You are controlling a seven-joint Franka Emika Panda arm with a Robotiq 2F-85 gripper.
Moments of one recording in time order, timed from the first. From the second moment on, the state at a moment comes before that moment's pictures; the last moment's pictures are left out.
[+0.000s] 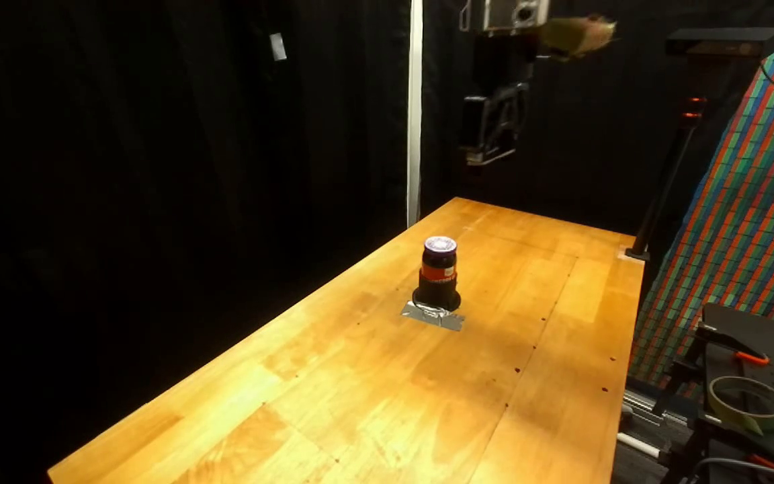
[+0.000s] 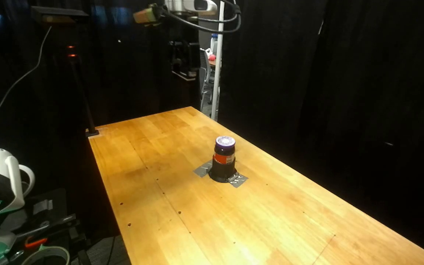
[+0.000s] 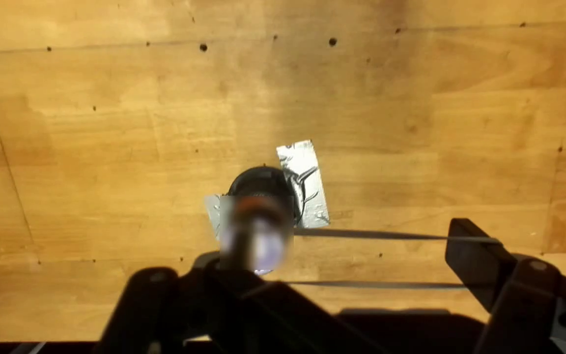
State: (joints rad) arm 0.13 0.11 0.20 -1.83 -0.10 1.93 0.35
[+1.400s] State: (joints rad) arm 0.15 0.61 0.03 -1.61 -0.13 2.30 0.35
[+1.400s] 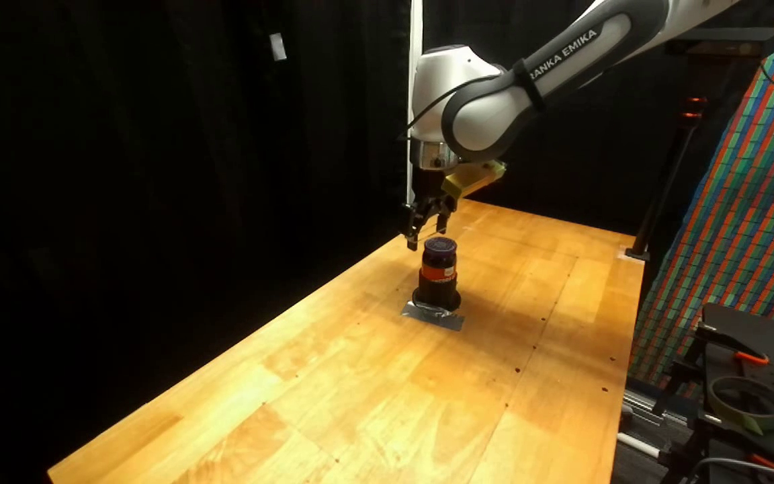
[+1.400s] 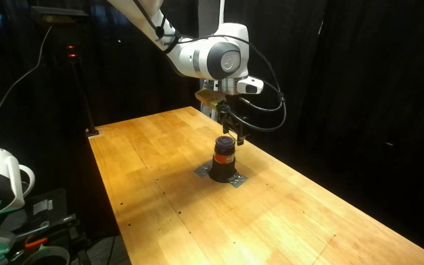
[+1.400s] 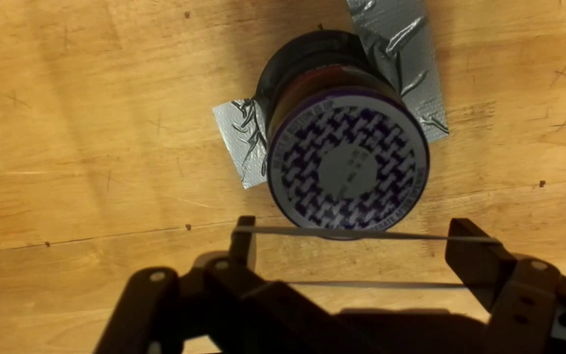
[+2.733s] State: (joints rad) arm 0.14 0.51 0.01 -1.81 -0.01 2.39 0.34
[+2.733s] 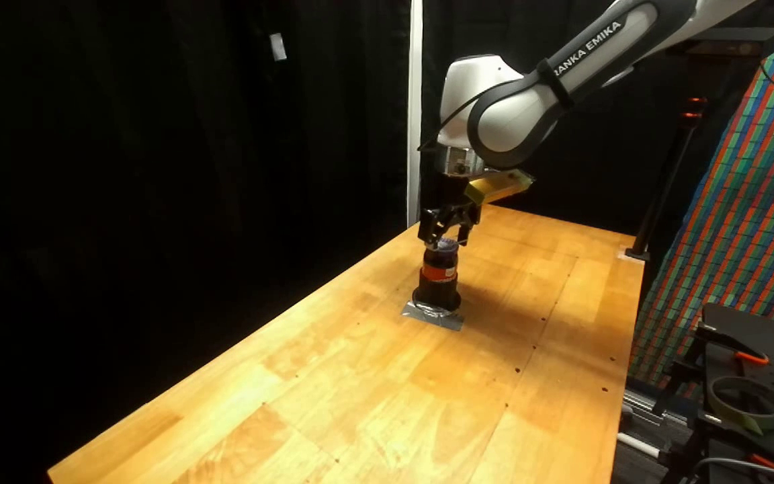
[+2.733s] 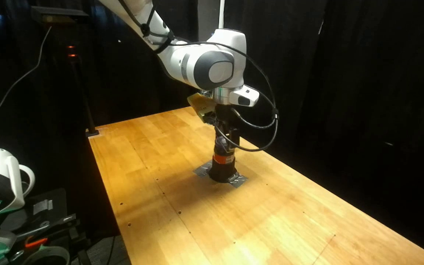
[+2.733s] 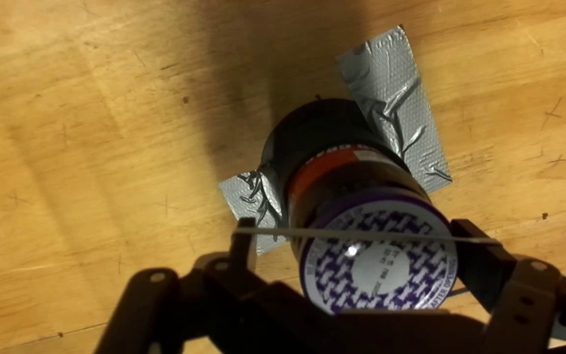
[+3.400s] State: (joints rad) arm 0.13 0.44 0.03 -2.03 0.06 2.62 0.32
